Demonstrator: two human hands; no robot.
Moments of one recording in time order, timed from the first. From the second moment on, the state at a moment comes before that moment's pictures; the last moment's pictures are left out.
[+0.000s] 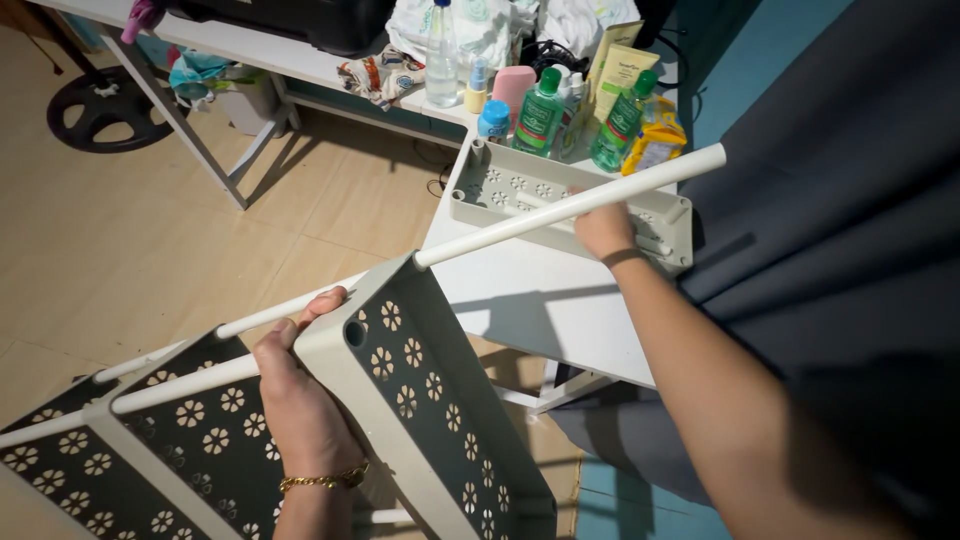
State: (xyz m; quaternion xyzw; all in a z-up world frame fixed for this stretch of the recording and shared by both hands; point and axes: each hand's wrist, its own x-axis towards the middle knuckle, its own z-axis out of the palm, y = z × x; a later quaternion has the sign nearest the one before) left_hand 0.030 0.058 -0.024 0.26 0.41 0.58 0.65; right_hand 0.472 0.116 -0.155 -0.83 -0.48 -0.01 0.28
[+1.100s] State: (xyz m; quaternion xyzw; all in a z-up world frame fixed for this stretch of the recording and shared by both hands) left_hand 0.008 -0.022 -0.052 0.38 0.33 0.57 0.65; right_hand 0.184 0.022 0.083 -0.77 -0.62 0.13 -0.07
